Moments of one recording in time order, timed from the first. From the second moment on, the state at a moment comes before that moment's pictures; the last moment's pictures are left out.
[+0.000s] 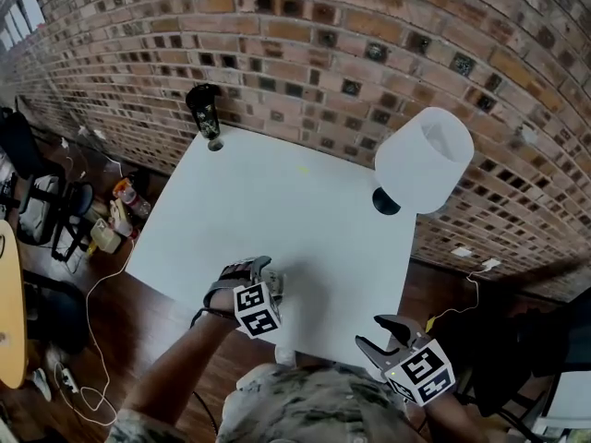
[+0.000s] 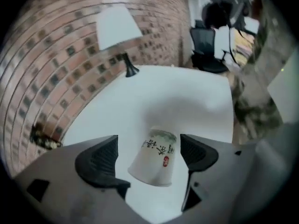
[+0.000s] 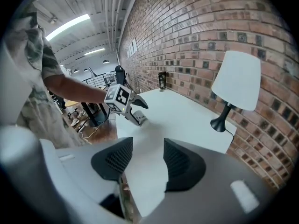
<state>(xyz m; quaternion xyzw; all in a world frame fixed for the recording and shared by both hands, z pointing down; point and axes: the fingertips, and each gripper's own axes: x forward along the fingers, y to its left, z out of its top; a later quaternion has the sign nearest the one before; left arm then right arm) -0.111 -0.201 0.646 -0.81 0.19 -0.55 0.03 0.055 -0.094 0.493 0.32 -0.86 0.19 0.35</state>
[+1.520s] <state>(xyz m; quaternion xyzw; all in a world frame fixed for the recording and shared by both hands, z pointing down) -0.074 -0.239 0.641 -0.90 0.35 -0.22 -0.12 0.064 -0.087 0.492 0.31 -0.83 0.19 0.41</state>
